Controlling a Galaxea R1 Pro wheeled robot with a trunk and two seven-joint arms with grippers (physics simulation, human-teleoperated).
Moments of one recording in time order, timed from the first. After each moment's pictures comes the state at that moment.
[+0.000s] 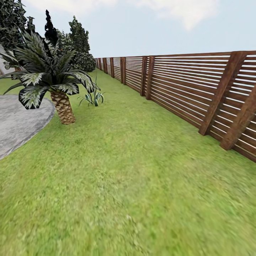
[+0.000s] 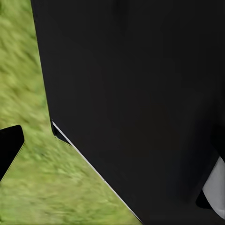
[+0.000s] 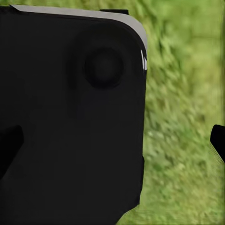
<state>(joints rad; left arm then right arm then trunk) 0.00 -0.03 0.00 -0.03 0.01 -0.01 0.00 -0.06 -0.02 0.00 -0.02 0.00 -0.17 -0.01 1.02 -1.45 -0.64</state>
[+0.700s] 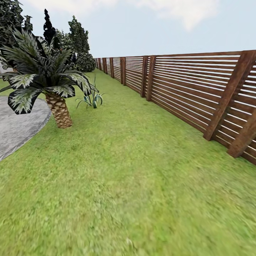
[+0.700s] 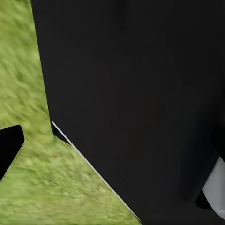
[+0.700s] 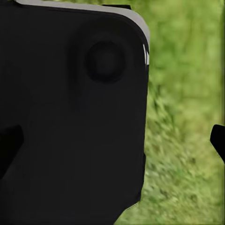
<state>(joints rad) 0.00 -0.03 0.01 -0.03 0.01 -0.01 0.00 -0.06 -0.02 0.00 -0.01 0.00 -0.16 0.00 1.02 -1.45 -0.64</state>
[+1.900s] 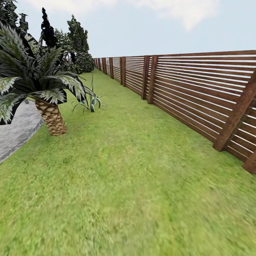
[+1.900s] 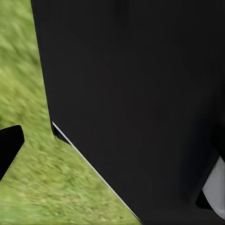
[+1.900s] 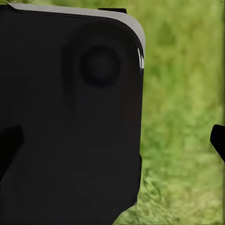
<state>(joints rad) 0.00 -0.03 0.01 -0.03 0.01 -0.01 0.00 -0.06 -0.03 0.00 -0.01 0.00 -0.17 0.00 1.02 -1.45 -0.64</state>
